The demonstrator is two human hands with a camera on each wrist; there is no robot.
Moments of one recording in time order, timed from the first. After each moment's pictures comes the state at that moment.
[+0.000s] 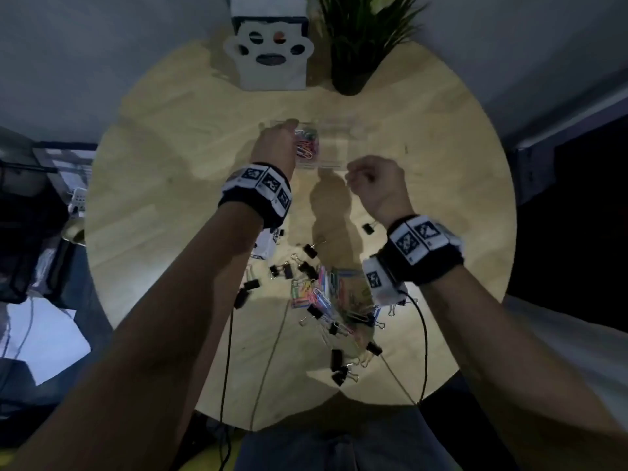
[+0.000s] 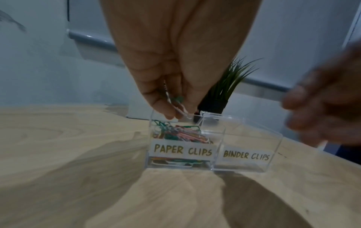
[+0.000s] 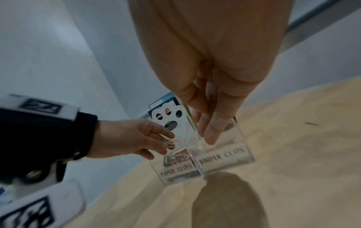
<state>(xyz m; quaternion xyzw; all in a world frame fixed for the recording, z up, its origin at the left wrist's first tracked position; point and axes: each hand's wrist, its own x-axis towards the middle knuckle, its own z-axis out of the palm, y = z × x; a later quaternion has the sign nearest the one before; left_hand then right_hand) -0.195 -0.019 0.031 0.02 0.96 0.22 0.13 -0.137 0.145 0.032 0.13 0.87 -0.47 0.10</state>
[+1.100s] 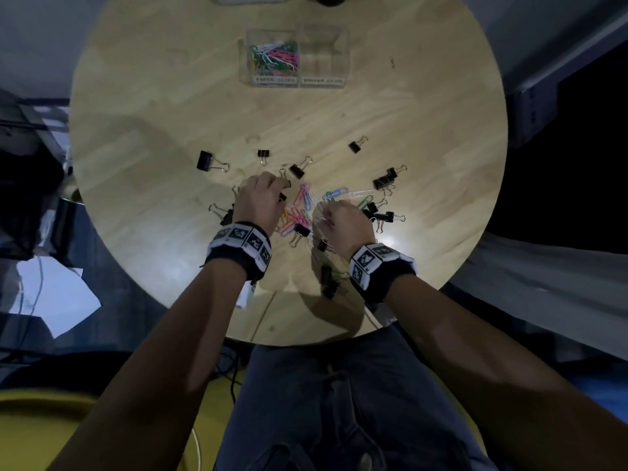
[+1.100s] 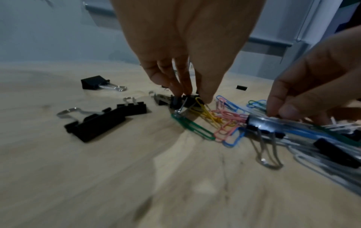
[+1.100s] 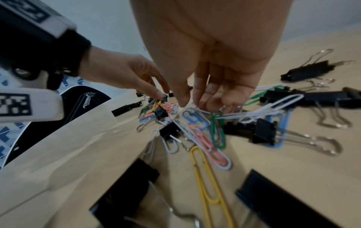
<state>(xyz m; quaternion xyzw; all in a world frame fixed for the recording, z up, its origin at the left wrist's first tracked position) 0.012 -0.033 -0.021 0.09 0.97 0.17 0.16 0.047 0.132 -0.011 0.00 0.94 -0.25 0.23</state>
